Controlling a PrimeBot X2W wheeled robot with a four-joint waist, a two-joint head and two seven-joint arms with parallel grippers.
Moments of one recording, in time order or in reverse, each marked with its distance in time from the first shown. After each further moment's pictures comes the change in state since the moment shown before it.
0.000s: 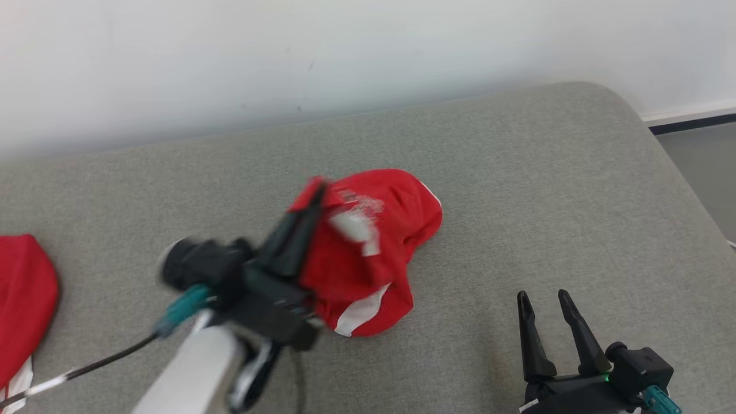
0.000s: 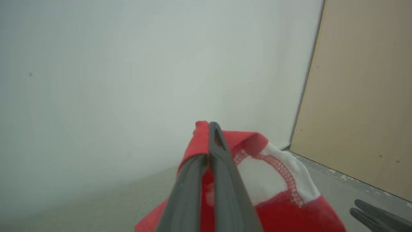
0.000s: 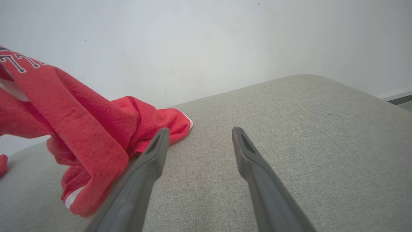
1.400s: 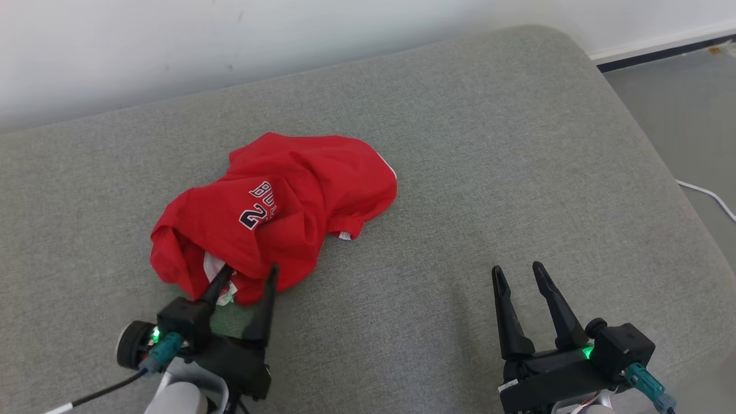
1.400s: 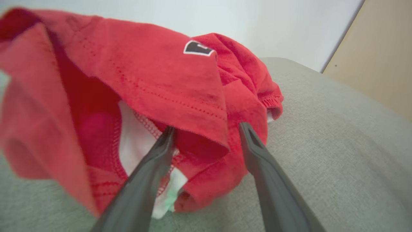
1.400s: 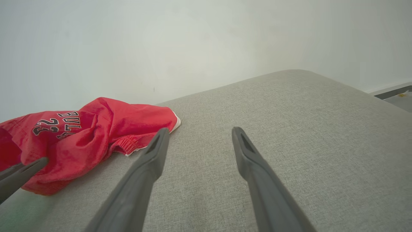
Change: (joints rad) left arm 0.182 -0.009 0.230 0.253 0.157 -0.040 0.000; right arm -0.069 0.000 0.076 -0.020 0.018 0.000 0.000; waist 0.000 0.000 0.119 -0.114
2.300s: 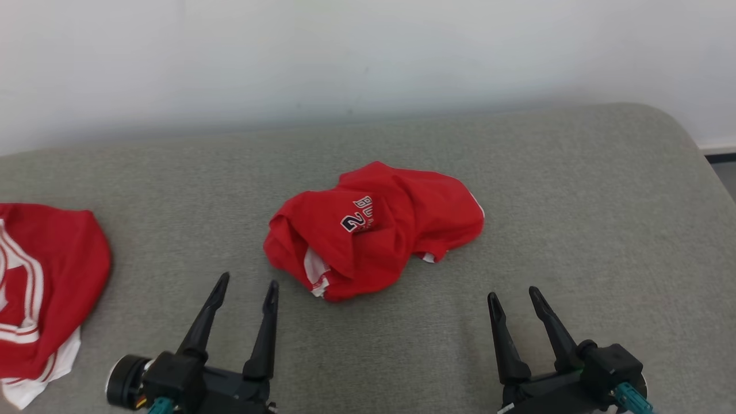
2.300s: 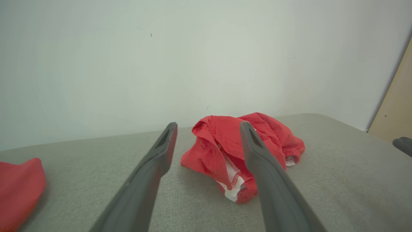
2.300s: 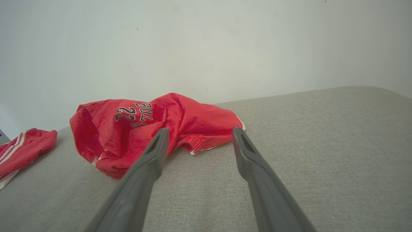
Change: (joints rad) left arm 0.272 -0.082 0.164 -0.380 0.161 0.000 0.000; right arm 0.060 0.000 0.000 0.020 -0.077 0.000 0.000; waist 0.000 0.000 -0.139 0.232
